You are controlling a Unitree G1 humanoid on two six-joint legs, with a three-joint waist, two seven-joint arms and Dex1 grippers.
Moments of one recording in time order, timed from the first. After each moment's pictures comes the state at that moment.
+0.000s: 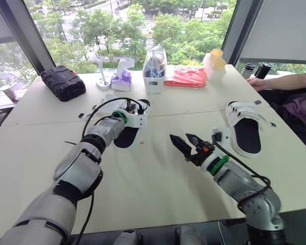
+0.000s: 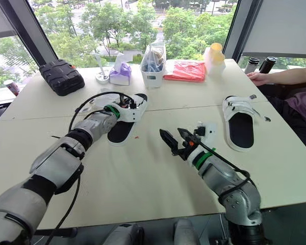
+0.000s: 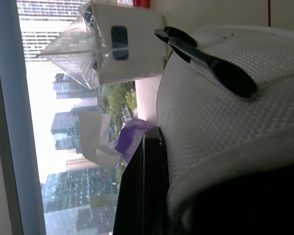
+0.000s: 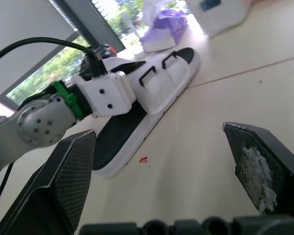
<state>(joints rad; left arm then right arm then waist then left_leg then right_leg) -1.18 0.41 -0.63 1.25 0.82 -0.47 0.14 -0.10 -0.41 -0.14 -0.57 0.91 0.78 0.23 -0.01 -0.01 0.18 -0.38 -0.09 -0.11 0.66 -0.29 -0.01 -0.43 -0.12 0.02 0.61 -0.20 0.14</state>
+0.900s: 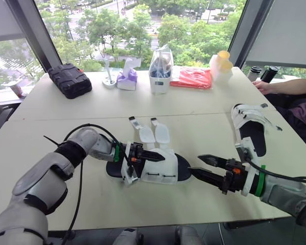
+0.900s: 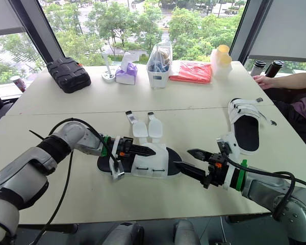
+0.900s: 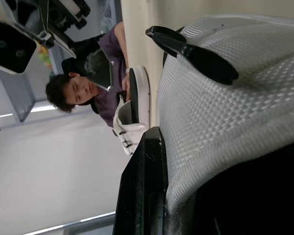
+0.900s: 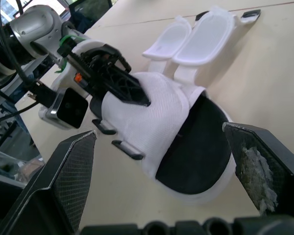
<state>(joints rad) -1.01 0.63 -0.81 0.69 1.32 -1.21 0.60 0.06 -0.77 -0.28 -0.60 1.12 0.91 0.54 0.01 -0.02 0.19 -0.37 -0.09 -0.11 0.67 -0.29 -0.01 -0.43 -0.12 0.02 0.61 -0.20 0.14</state>
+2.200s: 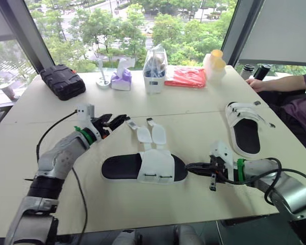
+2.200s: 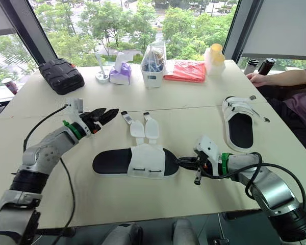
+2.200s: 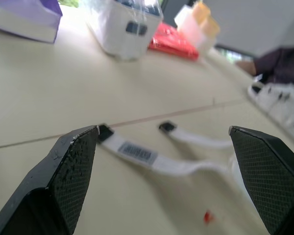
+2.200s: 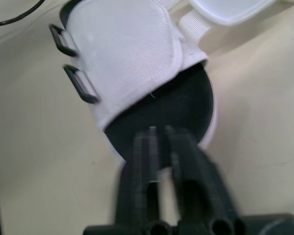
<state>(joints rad) -0.53 0.55 0.00 0.18 -0.94 0.47 -0.38 -0.17 -0.84 0.11 -0.35 0.45 0.51 0.92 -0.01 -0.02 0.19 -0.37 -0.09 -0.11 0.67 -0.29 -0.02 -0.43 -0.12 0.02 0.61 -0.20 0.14</state>
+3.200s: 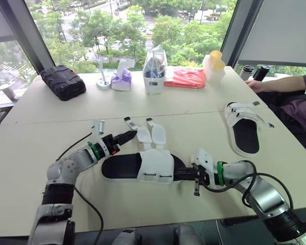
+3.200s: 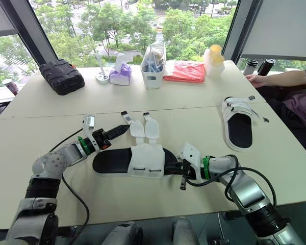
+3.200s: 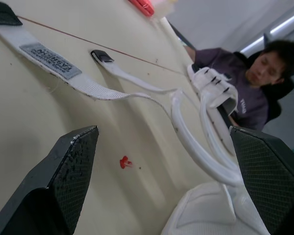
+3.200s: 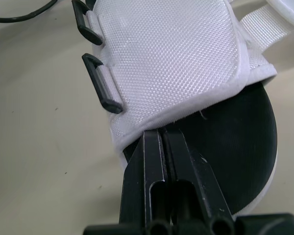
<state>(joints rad) -0.52 0.36 0.19 0.32 -0.91 0.84 -0.61 -0.23 -0.67 0.25 -0.23 0.27 0.37 0.97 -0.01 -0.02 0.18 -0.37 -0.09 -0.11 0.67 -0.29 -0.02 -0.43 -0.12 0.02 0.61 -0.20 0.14</state>
